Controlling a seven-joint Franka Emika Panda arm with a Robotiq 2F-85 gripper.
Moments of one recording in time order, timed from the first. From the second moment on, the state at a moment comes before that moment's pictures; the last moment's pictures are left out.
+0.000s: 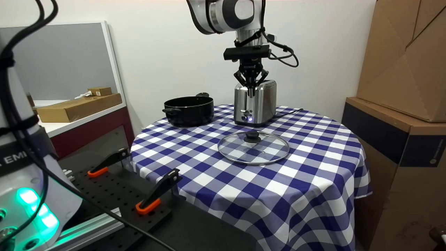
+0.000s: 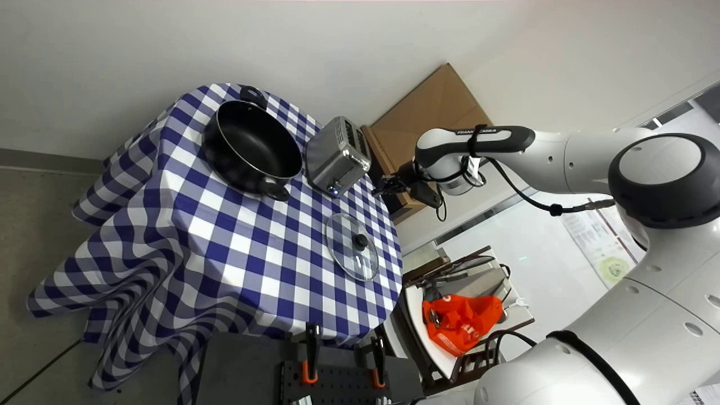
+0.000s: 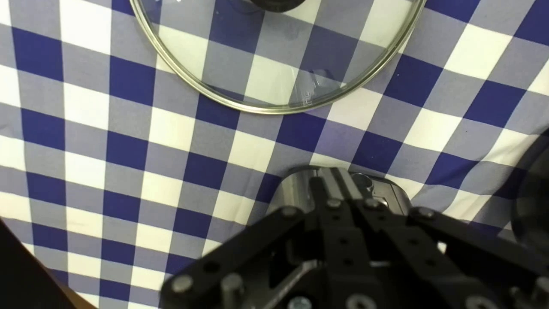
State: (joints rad) arm -0.10 0.39 -0.06 -2.07 0.09 2.63 -0.45
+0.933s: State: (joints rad) arm -0.10 0.55 -0.04 -2.10 -0.10 2.91 -0.39
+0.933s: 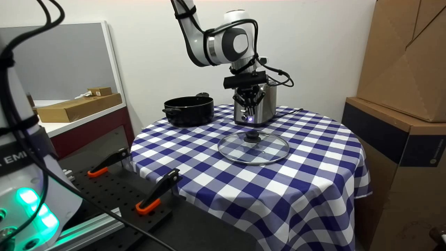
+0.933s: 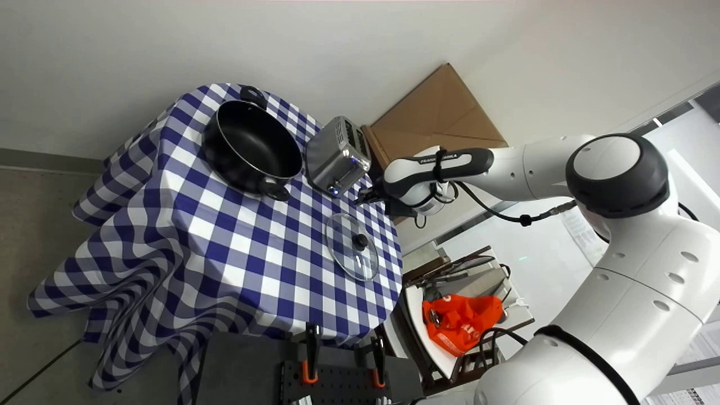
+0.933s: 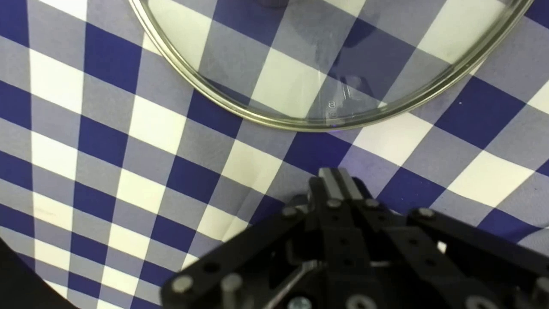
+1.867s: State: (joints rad) arm -0.09 0.67 -0.03 -2.01 -0.13 2.96 -0.37
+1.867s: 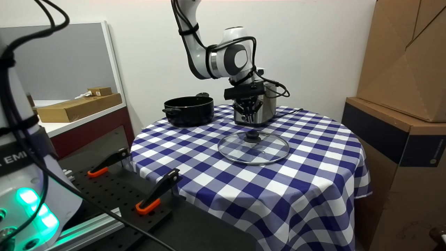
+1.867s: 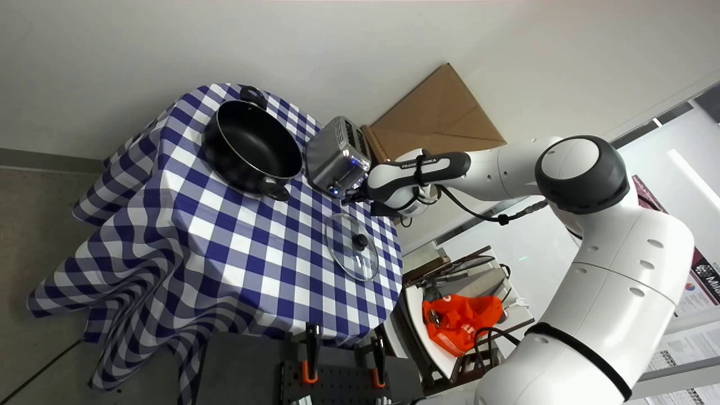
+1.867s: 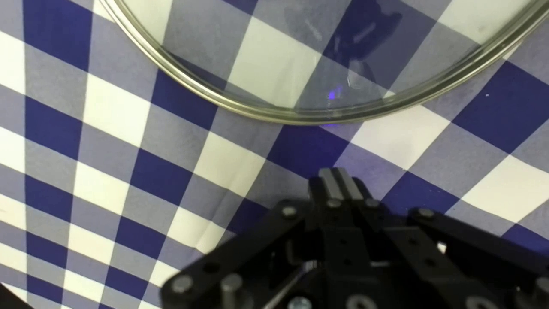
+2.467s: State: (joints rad) arm -0.08 0.72 -0.02 -1.96 -0.15 2.98 -0.36
